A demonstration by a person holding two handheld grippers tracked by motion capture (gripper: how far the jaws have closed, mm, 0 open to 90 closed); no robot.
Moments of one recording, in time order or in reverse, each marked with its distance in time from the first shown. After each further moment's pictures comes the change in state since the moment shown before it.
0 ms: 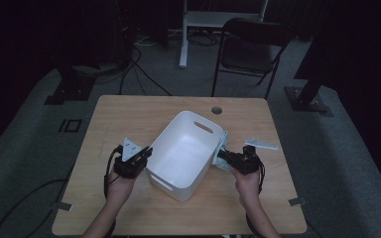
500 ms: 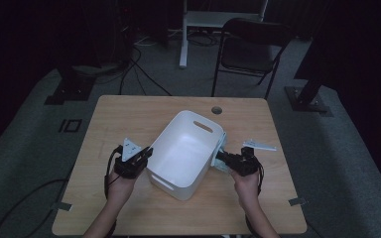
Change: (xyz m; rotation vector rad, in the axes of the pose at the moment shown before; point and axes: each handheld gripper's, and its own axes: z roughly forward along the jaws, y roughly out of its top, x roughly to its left) left arm -0.001 -0.001 0.000 -0.009 -0.005 -0.013; right arm 0.006 -0.003 0.001 0.009 0.002 -0.019
